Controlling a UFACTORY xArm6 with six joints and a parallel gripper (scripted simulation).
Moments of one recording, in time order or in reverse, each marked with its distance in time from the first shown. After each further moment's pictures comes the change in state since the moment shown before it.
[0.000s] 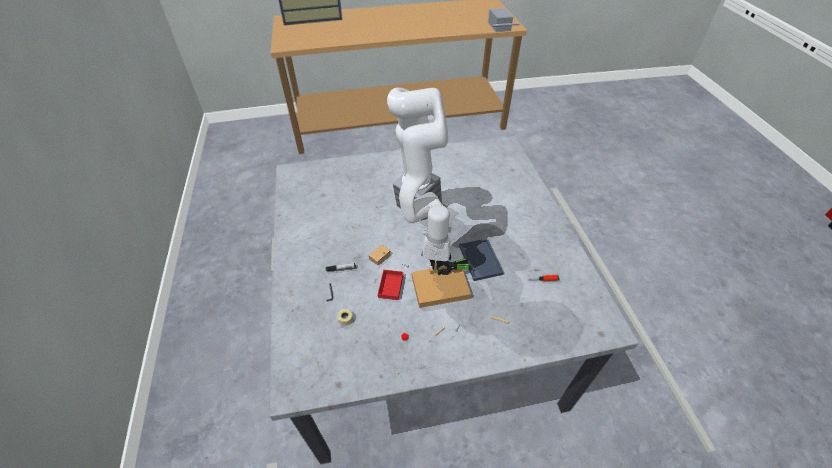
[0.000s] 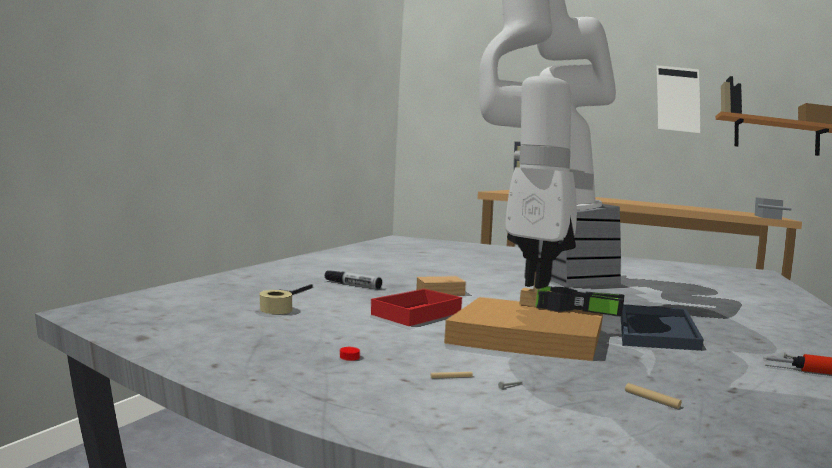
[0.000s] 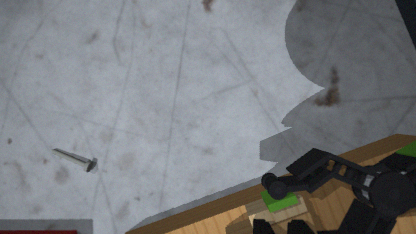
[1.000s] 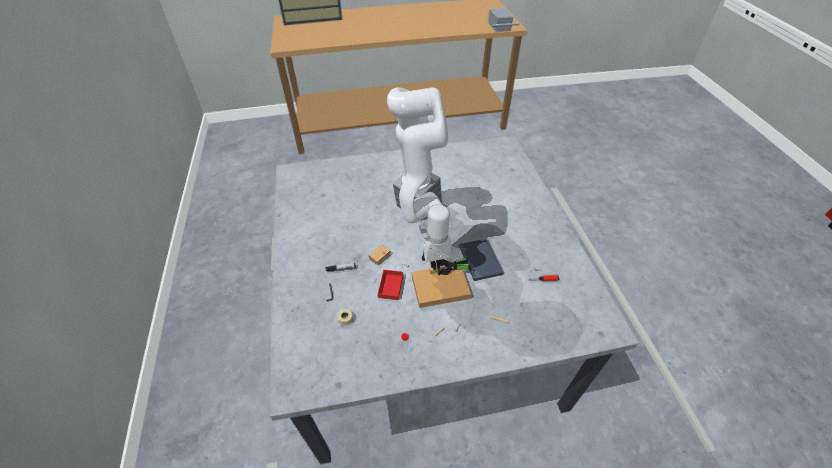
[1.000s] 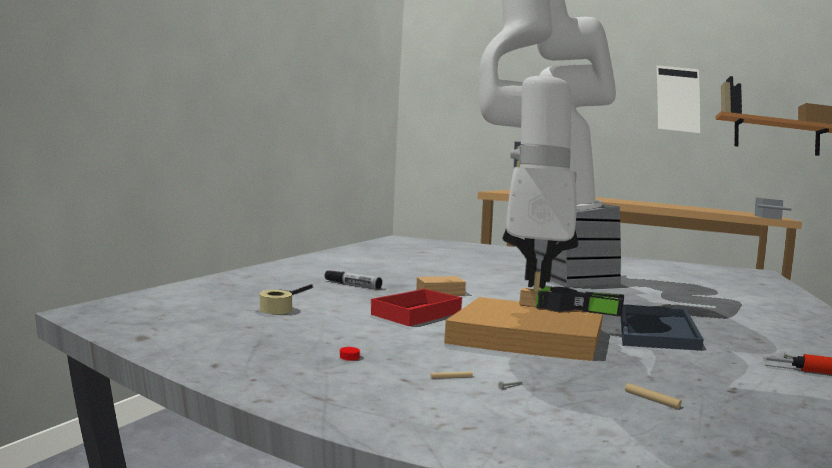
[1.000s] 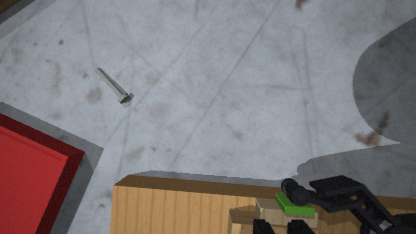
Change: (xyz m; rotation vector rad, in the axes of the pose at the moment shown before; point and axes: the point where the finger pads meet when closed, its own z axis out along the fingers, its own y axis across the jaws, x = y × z) arm 0.000 0.000 0.000 0.001 -0.001 -0.437
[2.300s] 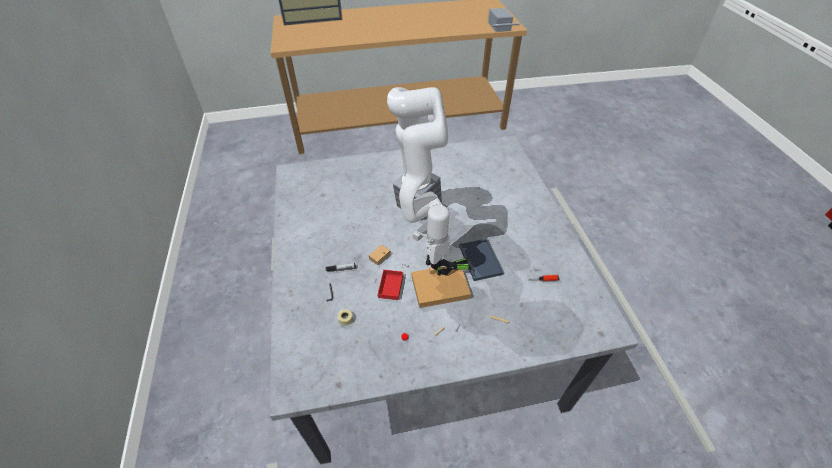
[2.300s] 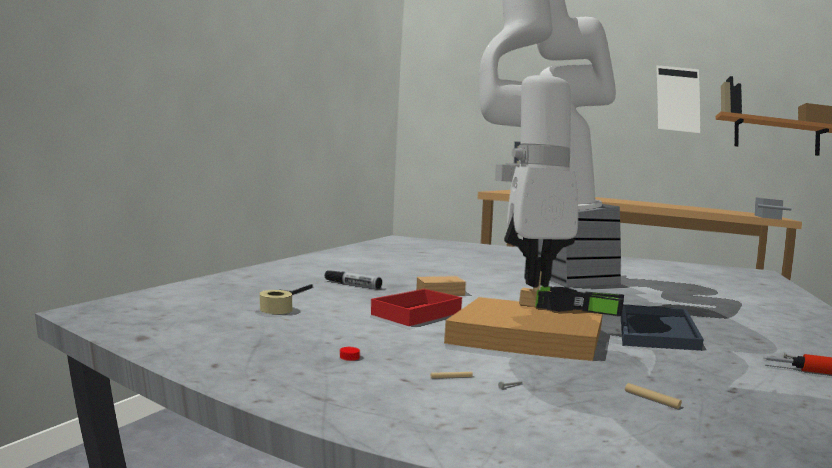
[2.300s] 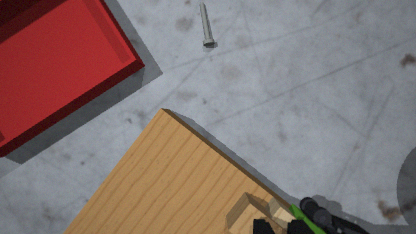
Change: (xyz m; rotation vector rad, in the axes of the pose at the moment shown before) arm 0.000 0.000 -0.001 -0.002 0.001 -0.586
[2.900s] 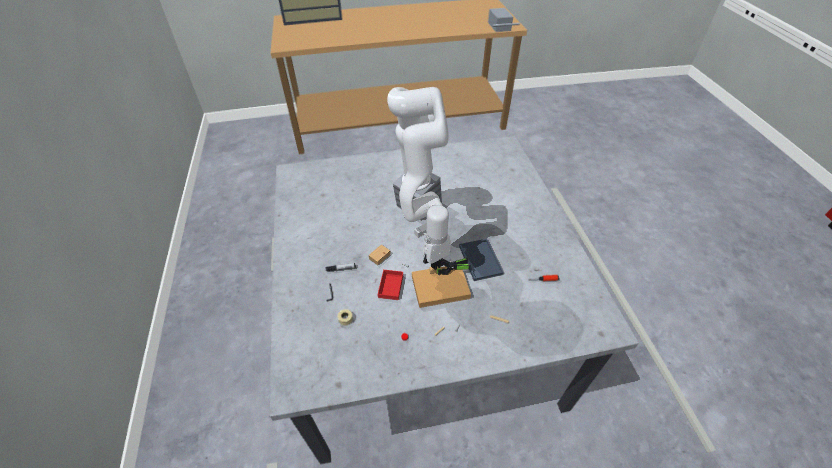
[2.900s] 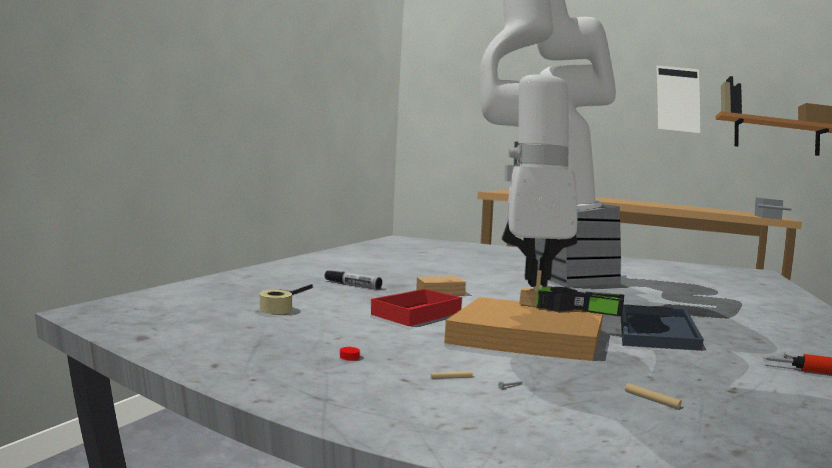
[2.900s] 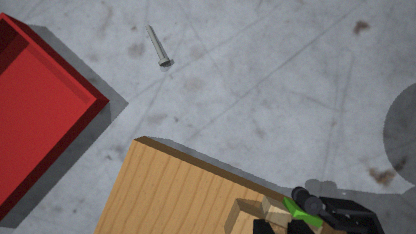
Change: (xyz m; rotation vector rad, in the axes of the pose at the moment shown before) arm 0.000 0.000 -0.001 -0.016 0.000 0.266
